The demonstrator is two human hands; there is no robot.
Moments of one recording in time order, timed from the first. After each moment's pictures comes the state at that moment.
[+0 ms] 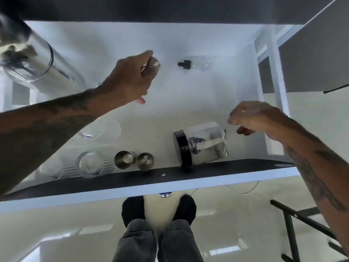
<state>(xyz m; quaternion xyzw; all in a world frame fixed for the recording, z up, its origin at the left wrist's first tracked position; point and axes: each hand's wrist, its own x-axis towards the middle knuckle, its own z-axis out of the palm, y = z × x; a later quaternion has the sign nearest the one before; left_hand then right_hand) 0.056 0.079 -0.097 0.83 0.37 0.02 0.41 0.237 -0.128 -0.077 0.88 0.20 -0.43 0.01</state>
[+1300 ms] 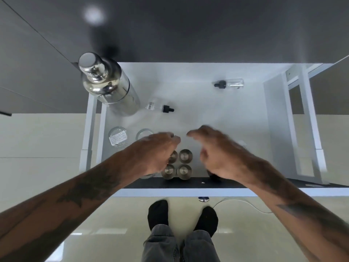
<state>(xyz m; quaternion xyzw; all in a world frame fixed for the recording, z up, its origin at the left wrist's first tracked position) -0.049 0.035 -0.048 0.91 0.21 -0.26 0.25 0.101 -0.079 -0.053 0.75 0.56 -0.35 -0.06</state>
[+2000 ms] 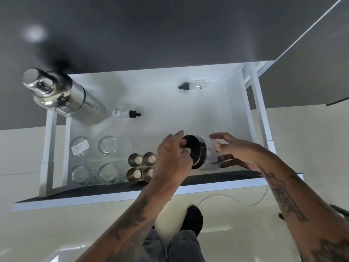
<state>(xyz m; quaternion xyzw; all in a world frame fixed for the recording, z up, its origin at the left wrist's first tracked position) 0.052 -0.072 -0.049 0.70 0.52 -0.03 0.48 0.224 -0.166 -0.088 0.75 0.15 -0.63 -0.14</state>
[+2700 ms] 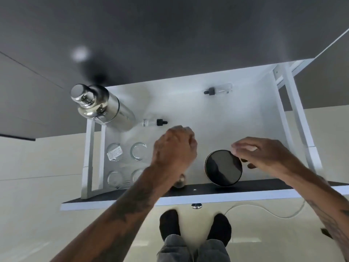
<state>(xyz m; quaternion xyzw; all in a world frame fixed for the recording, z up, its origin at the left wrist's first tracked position) 0.029 -0.010 -0.039 0.88 0.42 -0.06 0.22 0.189 -0.150 -0.046 0.84 0.27 -0.45 -0.18</state>
